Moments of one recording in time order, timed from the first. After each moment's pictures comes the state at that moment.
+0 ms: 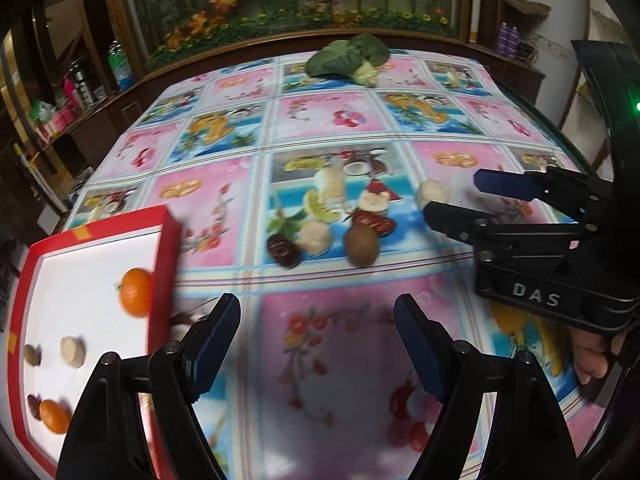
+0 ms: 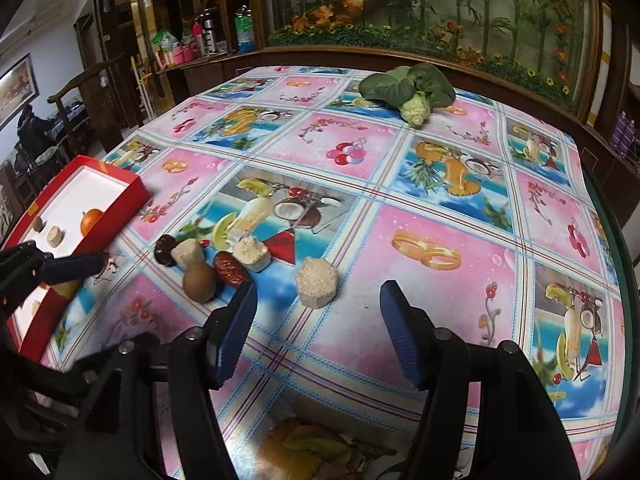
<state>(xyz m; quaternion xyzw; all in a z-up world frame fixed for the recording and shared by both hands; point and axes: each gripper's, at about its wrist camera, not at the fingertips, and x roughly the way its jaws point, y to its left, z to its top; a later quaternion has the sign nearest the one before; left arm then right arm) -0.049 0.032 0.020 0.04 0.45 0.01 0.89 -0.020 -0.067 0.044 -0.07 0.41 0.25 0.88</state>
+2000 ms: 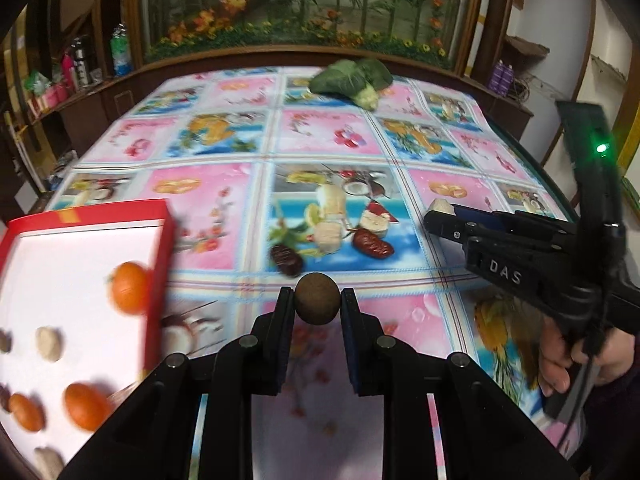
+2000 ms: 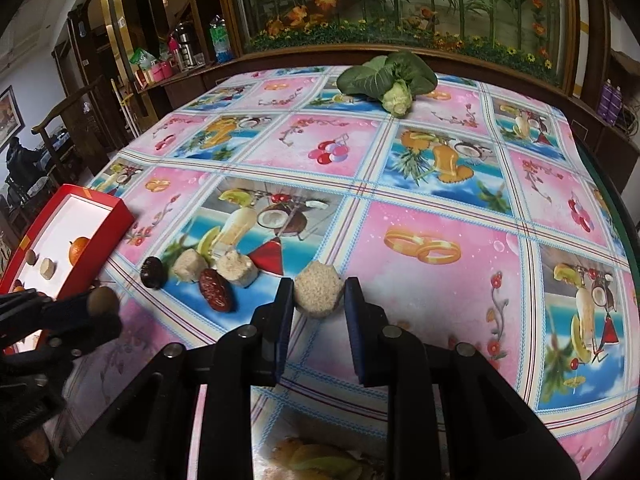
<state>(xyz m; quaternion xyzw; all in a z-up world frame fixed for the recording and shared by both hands) -0.066 0.064 0.030 -0.03 0.42 -0.01 0.91 -0.013 -0.069 0.041 -0.03 0.41 0.23 0.88</state>
